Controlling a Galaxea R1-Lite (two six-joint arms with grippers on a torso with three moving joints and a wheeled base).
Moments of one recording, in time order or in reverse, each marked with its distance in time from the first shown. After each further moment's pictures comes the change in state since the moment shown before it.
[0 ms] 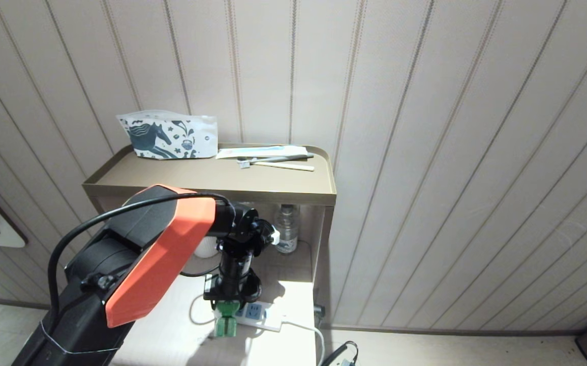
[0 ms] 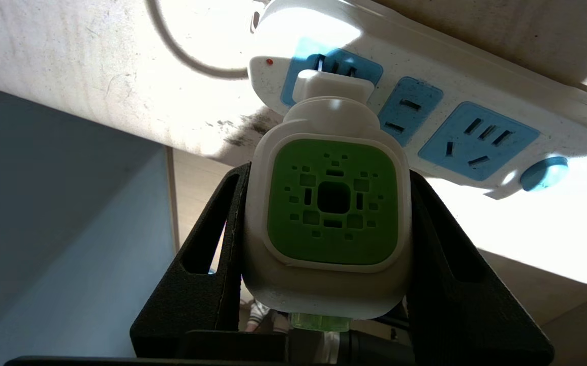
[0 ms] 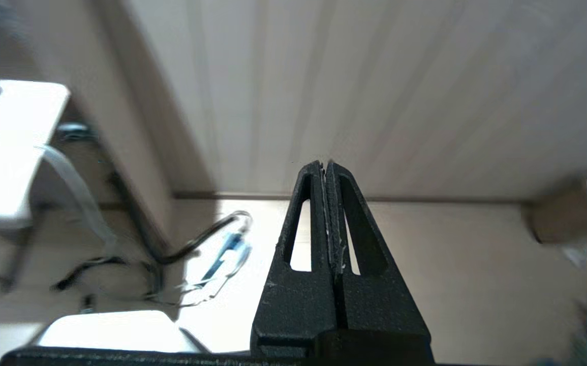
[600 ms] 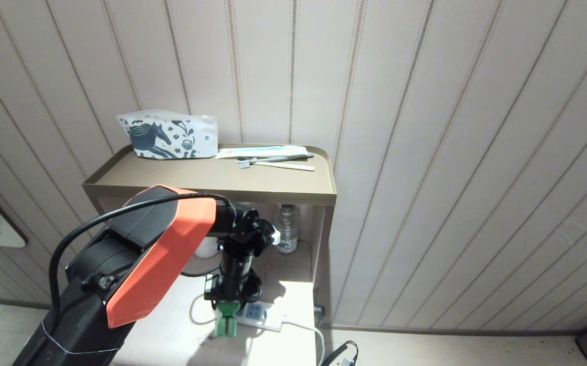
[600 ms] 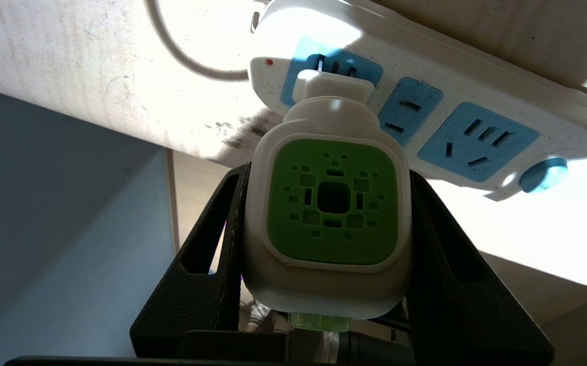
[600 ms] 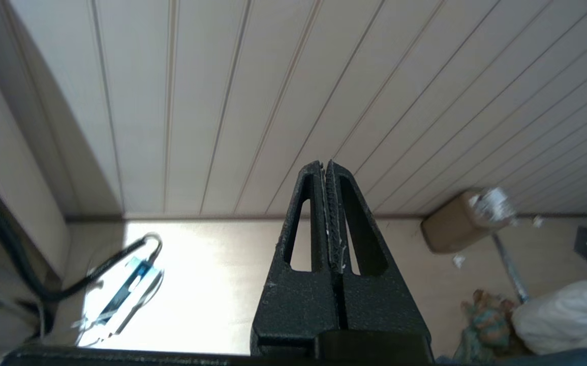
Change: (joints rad) left arm -0.003 0.002 -0.001 -0.005 0.001 -0.001; right arm 0.000 -0.001 0.058 -0.152 -0.179 -0.176
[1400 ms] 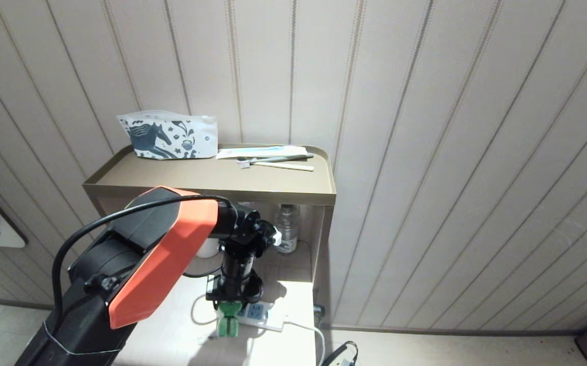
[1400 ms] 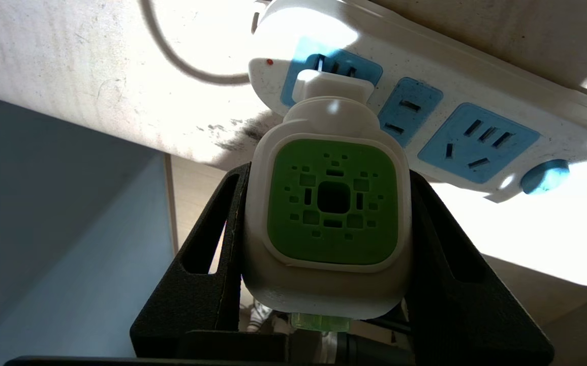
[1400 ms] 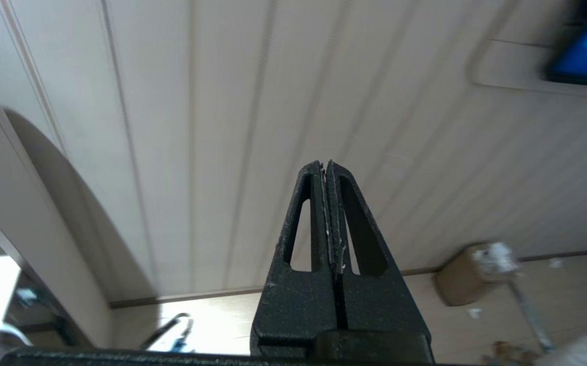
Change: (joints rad) left arm -0.003 0.007 -0.002 -0.011 -0.002 0.004; right arm 0.048 0.593 -0.832 0.146 -0.024 0.086
